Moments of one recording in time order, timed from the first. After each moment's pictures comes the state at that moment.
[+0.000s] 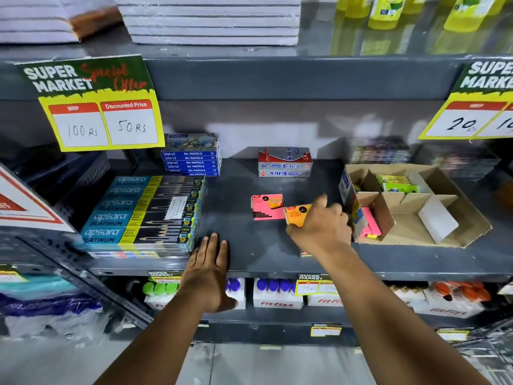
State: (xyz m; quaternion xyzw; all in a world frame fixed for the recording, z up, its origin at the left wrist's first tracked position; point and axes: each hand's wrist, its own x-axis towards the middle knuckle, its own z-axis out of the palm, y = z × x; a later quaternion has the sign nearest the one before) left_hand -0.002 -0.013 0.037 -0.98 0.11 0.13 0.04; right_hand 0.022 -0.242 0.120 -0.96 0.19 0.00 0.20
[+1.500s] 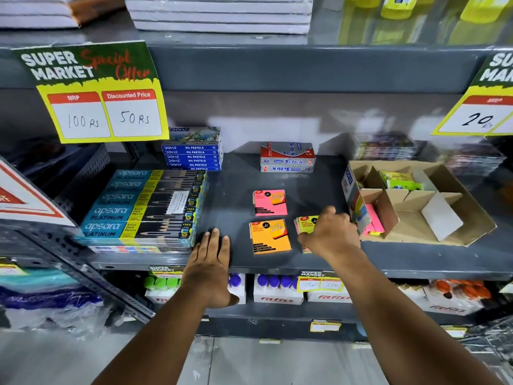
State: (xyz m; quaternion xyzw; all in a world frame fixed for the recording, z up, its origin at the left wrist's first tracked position) left_hand -0.004 -0.013 0.035 -0.99 0.12 0.11 0.02; right_hand 0.023 -0.261 0.094 -0.97 0.19 0.05 0.17
